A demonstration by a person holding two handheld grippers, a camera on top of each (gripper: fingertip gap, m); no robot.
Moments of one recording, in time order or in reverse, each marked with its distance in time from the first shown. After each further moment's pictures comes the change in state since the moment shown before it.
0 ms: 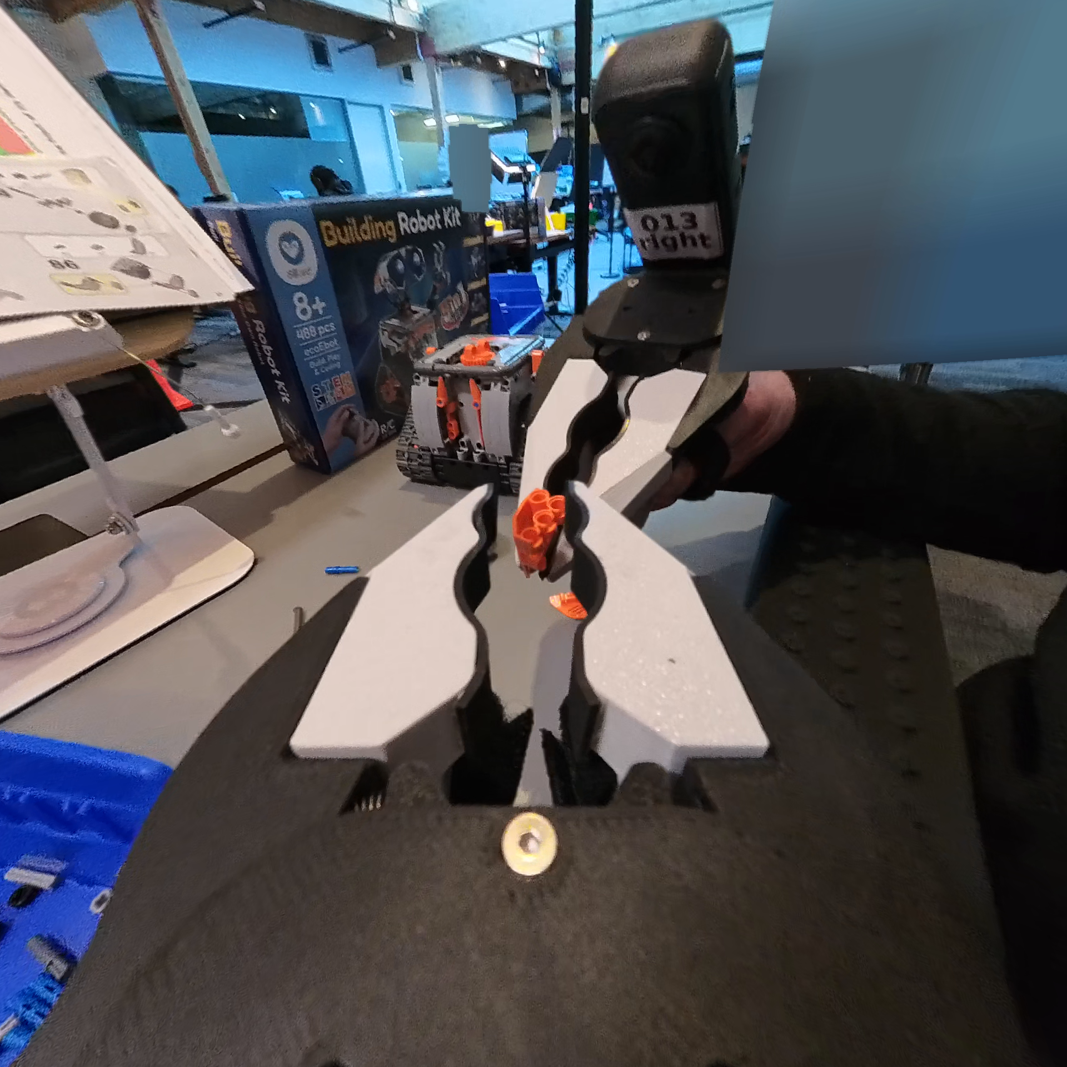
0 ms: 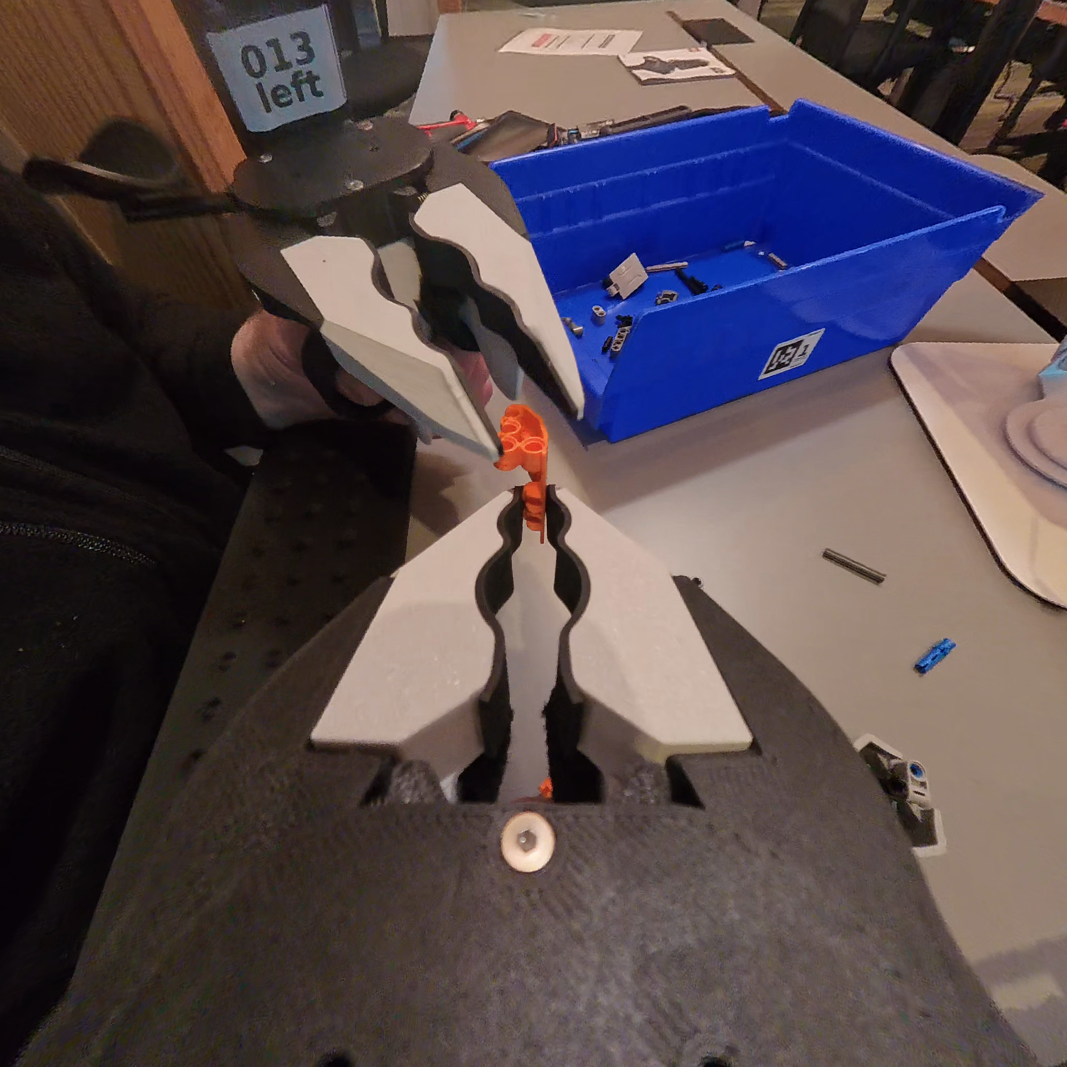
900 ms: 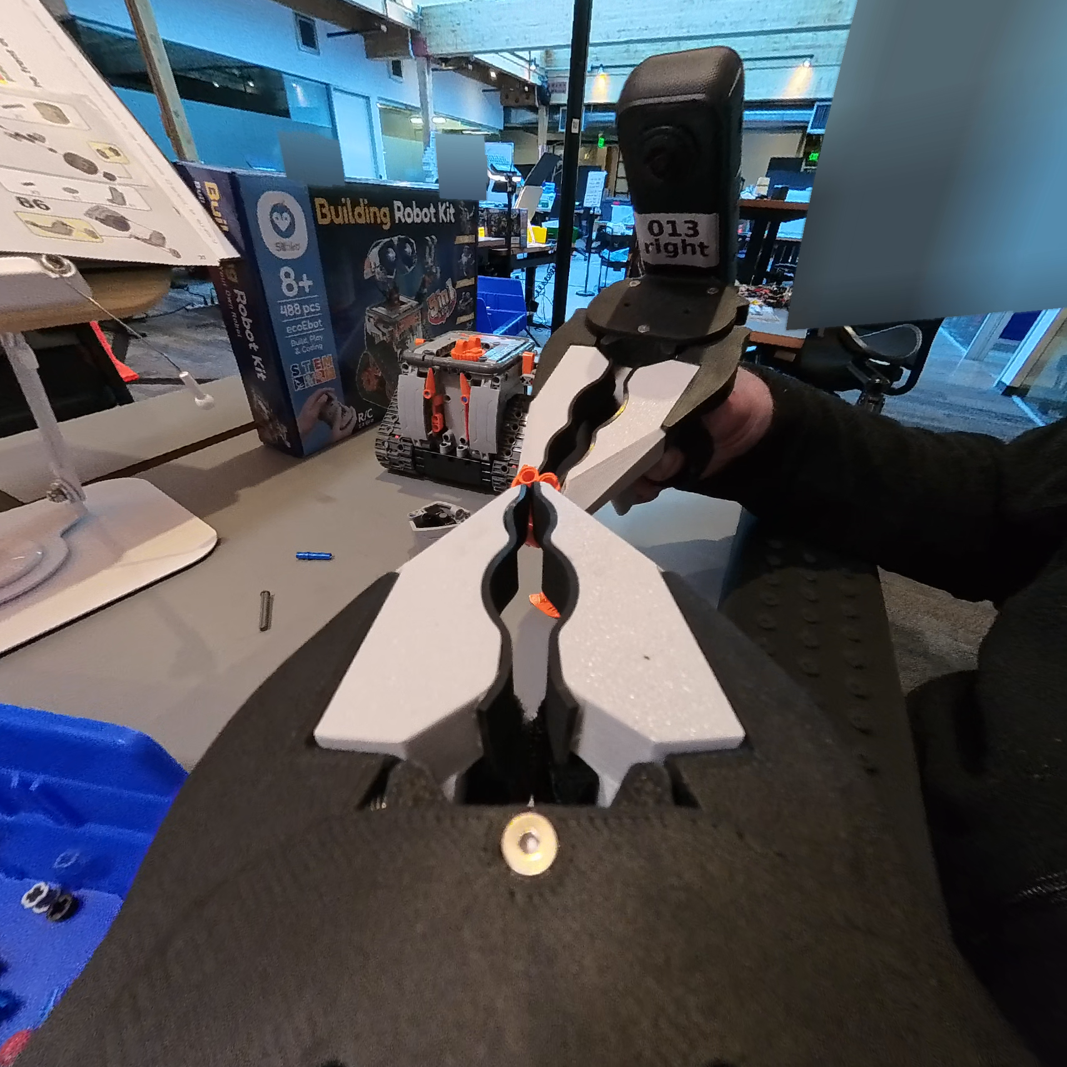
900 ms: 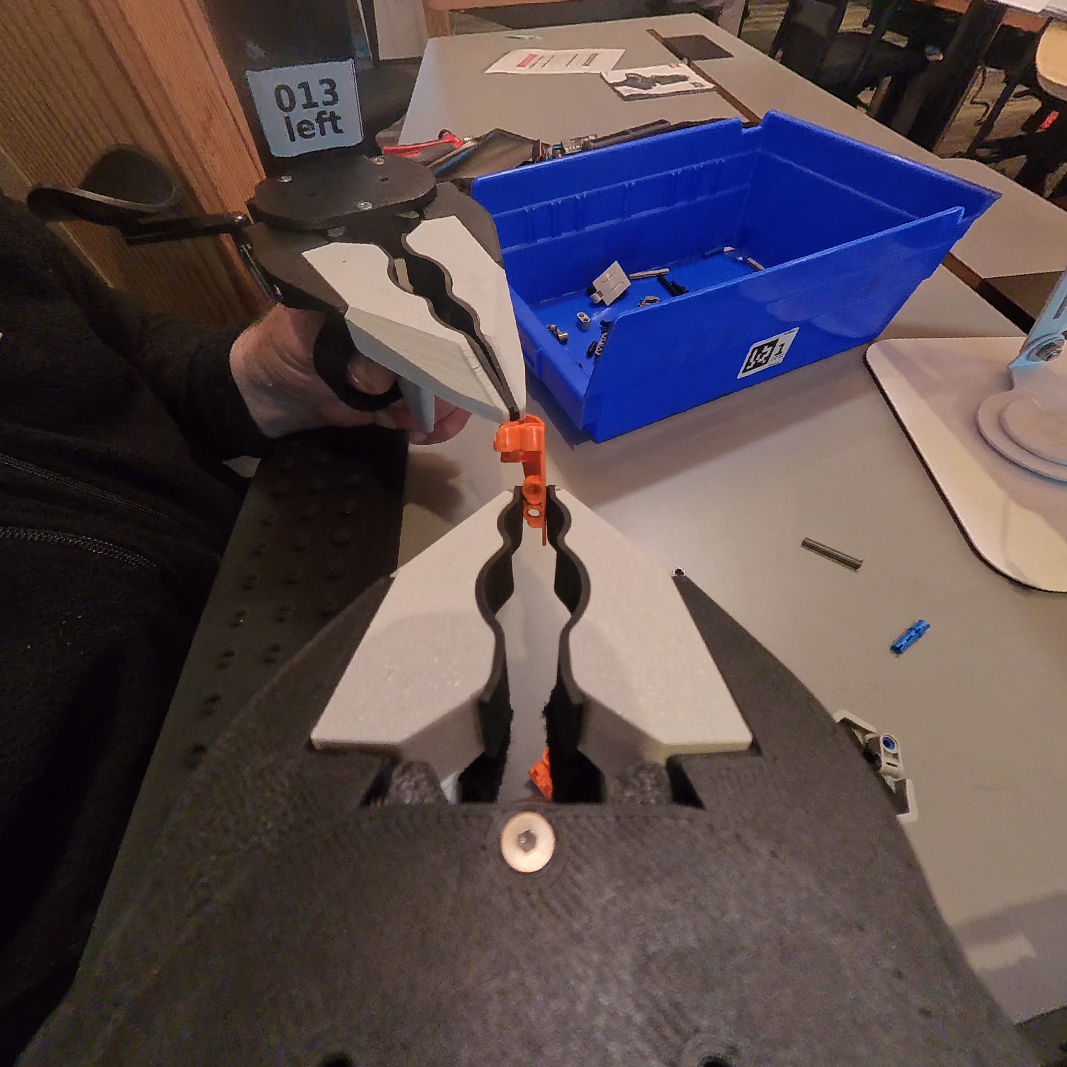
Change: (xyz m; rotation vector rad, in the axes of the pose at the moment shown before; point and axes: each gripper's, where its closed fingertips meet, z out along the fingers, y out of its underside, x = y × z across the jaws) left arm -0.004 0.003 -0.004 0.020 0.039 -0.107; right arm 0.008 -0.002 -0.010 0.020 0.012 0.022
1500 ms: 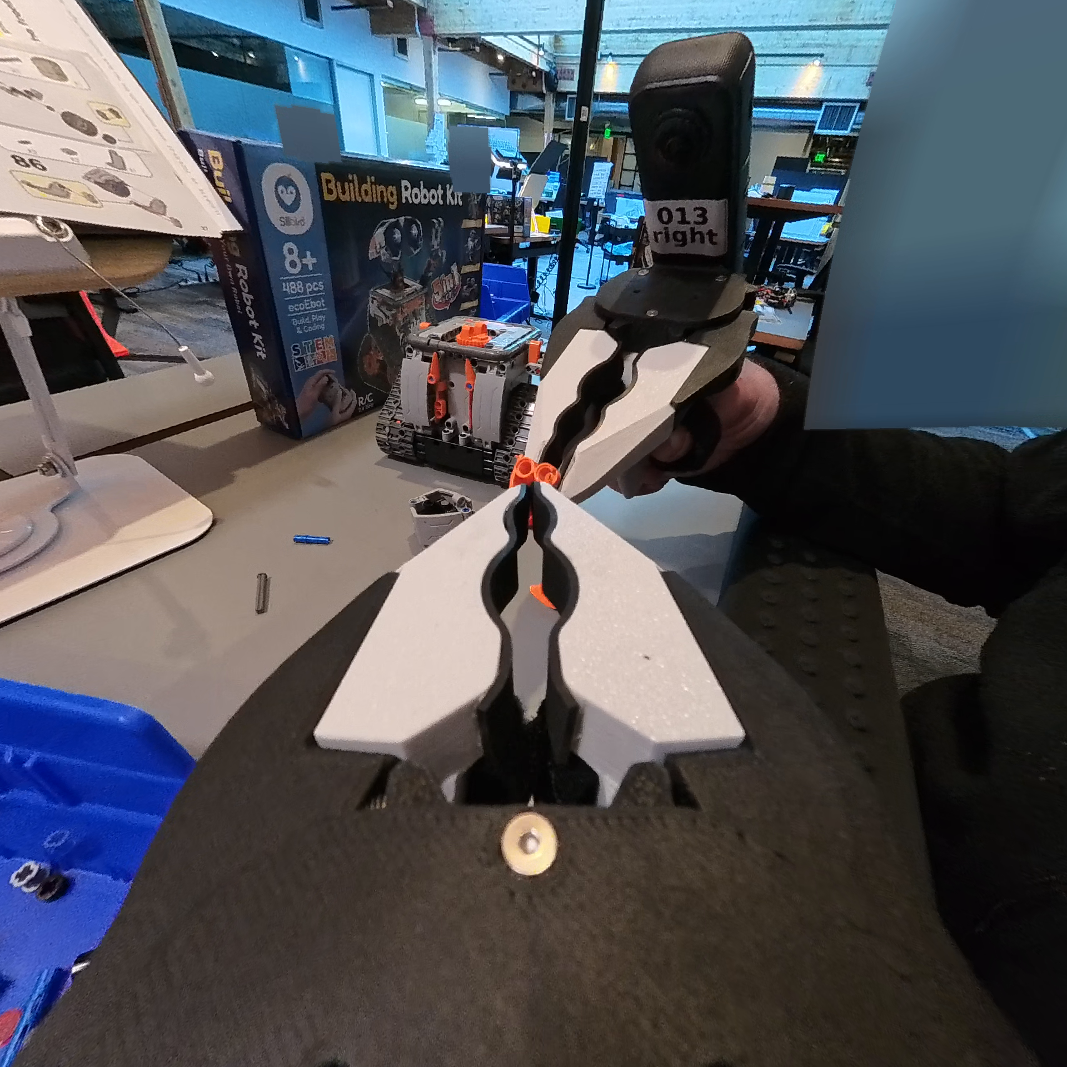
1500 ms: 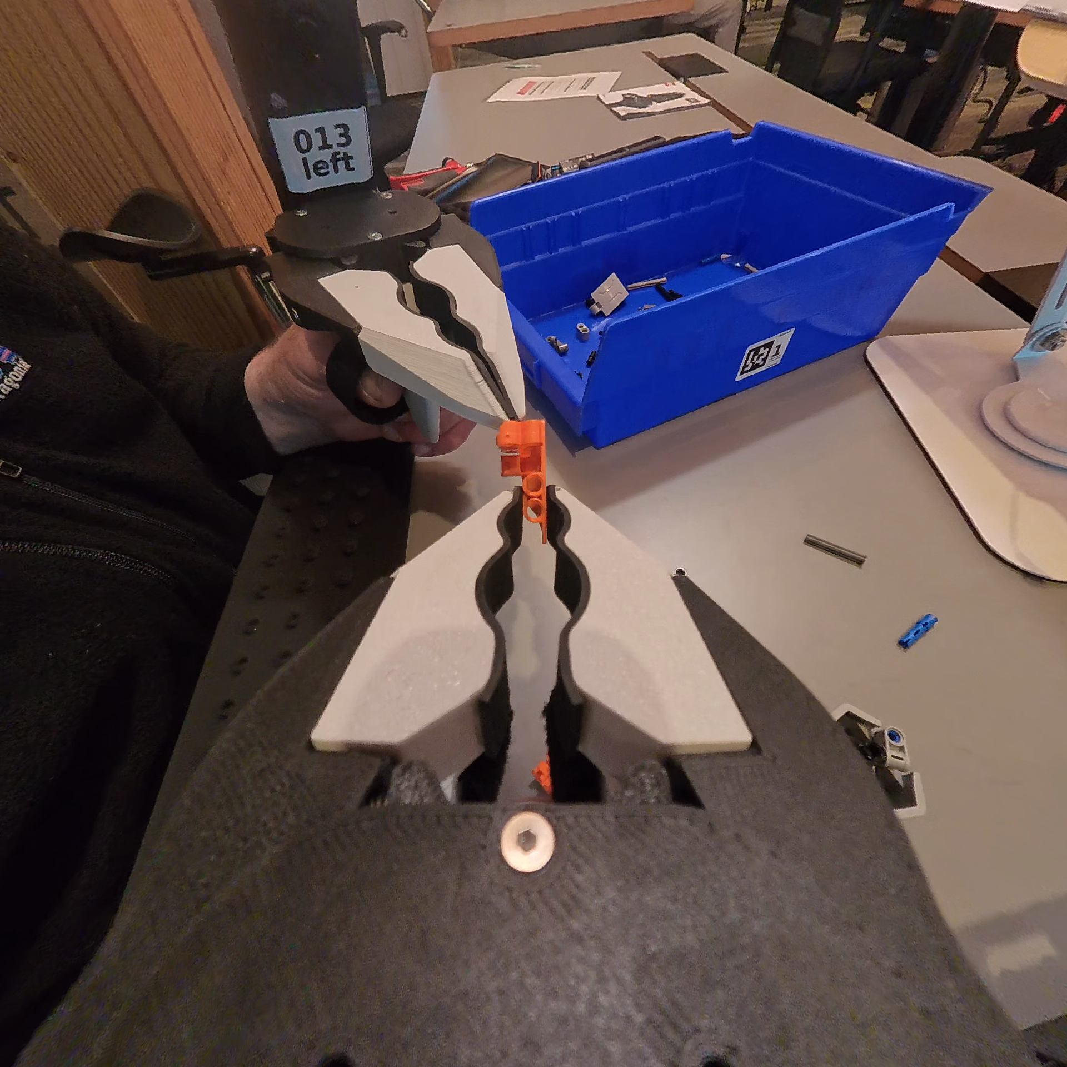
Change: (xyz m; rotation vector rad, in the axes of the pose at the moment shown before) left arm -0.004 0.005 0.000 -0.016 -0.004 -0.037; right arm 0.004 -0.003 -0.005 0.029 -0.013 0.042
